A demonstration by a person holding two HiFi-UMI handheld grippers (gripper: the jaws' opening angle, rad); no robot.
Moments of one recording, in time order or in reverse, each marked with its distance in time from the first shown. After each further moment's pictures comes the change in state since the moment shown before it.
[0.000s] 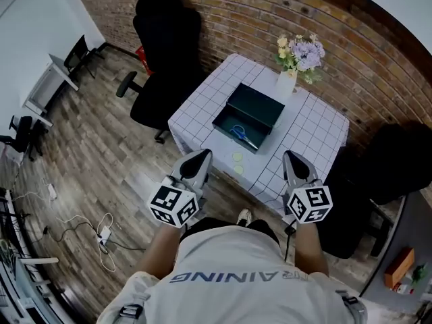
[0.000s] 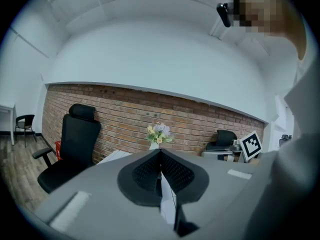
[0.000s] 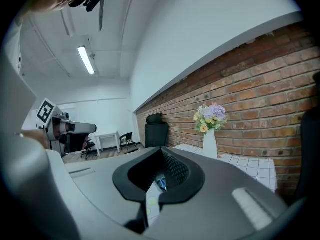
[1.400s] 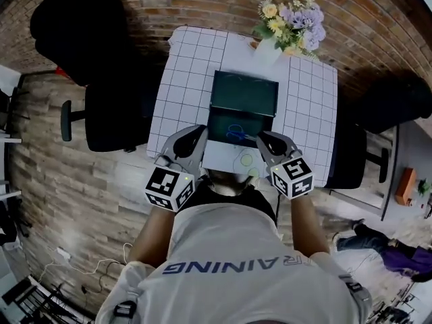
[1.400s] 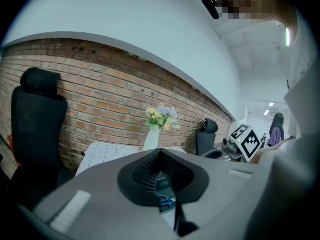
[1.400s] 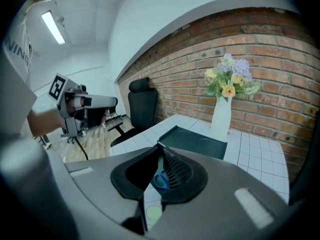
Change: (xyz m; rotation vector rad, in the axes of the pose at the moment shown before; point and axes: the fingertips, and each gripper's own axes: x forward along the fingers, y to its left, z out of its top) left arm 0.197 0.158 -0.023 0.004 0.228 -0.423; right arm 0.200 0.009 -0.070 0.041 0.403 -0.192
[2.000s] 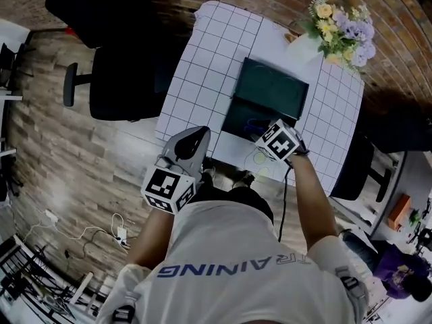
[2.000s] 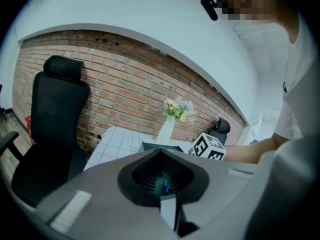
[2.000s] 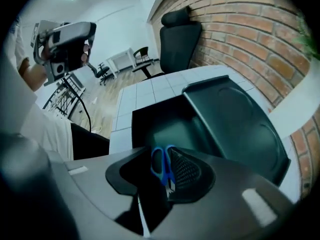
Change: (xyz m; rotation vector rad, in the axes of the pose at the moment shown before) left arm -0.026 0.045 -0.051 -0.128 0.066 0.126; right arm 0.132 0.015 -0.101 -0.373 0.632 0.300
